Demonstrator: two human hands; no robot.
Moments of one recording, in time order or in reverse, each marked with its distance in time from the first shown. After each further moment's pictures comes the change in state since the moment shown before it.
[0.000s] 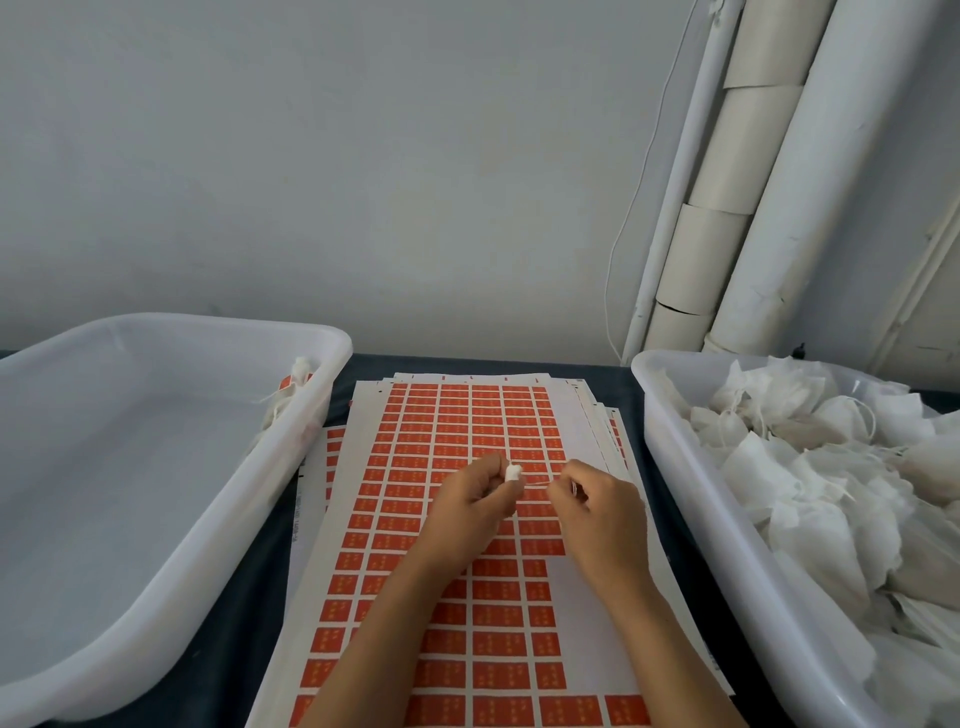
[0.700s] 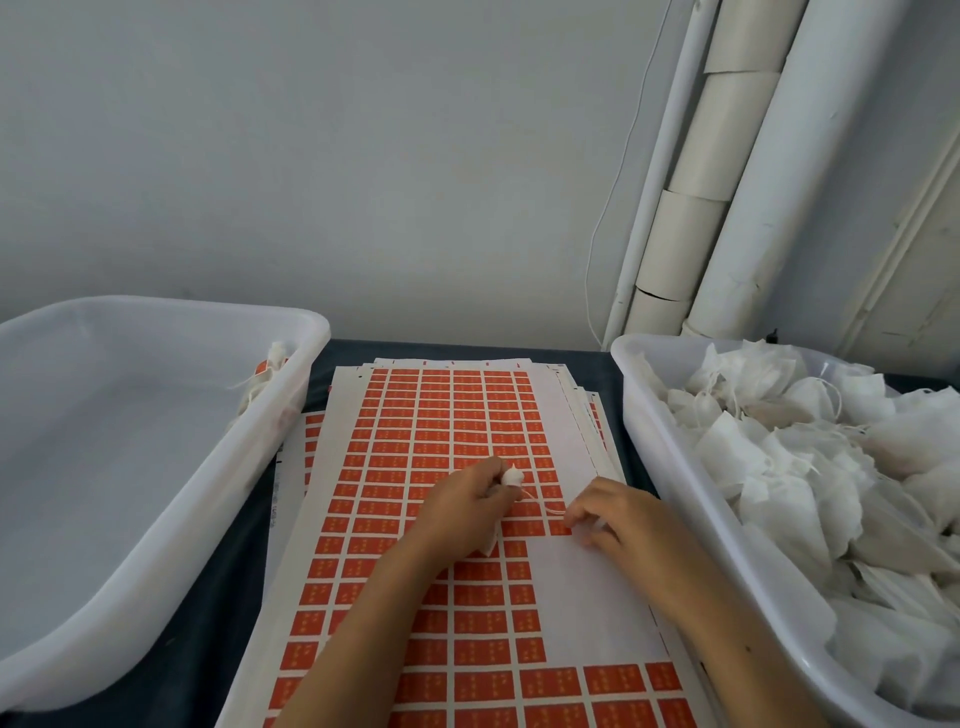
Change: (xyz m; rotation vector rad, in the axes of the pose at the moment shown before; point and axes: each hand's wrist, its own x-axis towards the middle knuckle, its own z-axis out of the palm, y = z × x) left_hand 0.000 0.002 0.010 0.348 -0.141 -0.144; right_hand -0.014 0.021 -0.060 -0.338 -0.492 -0.102
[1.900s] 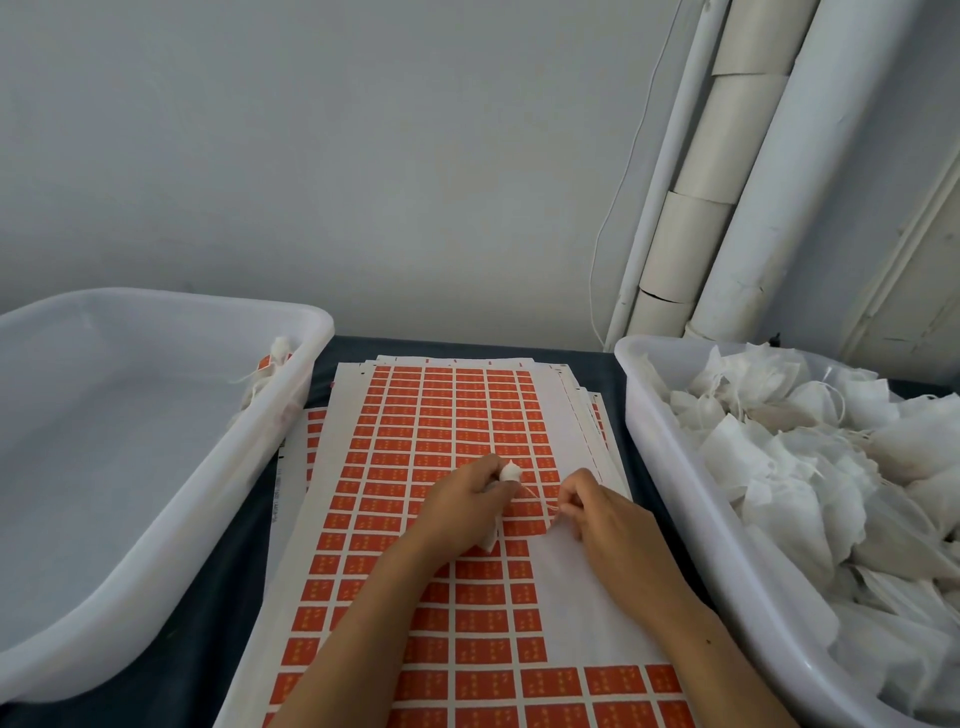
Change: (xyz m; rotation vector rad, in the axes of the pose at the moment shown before) left_hand 0.001 -0.006 0.001 -0.094 0.027 -0.025; right_hand 0.010 0.004 0.033 0.038 0.170 -0.062
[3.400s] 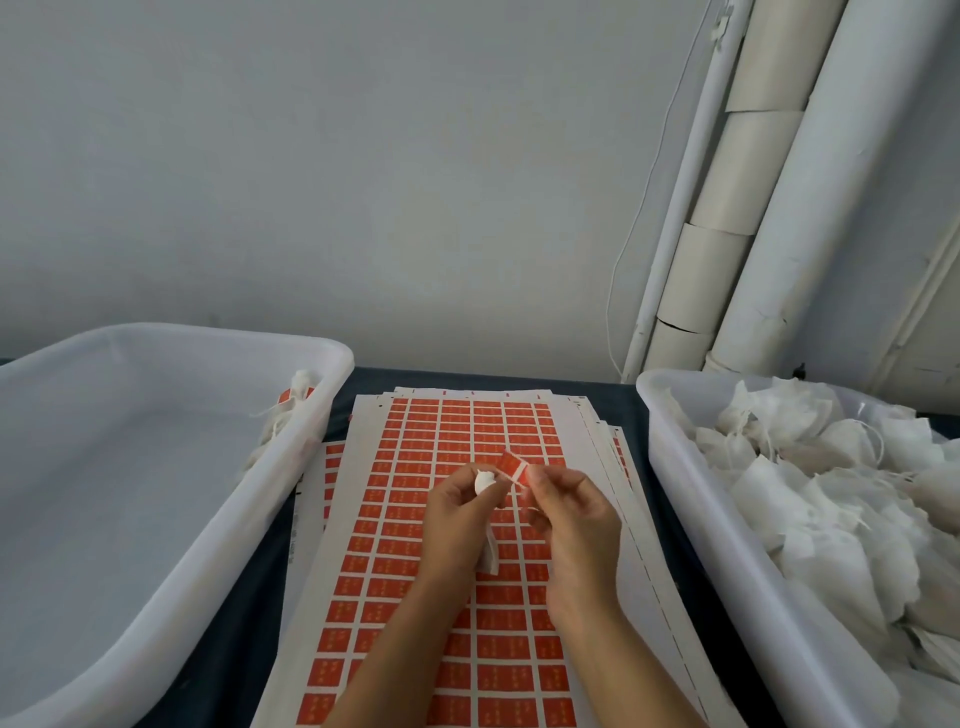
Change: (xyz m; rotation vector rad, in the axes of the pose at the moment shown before) left_hand 0.001 0.008 -0.003 -0.624 0.427 -0.055; right_hand 0.046 -0.073 0.029 1.191 0.538 0.413
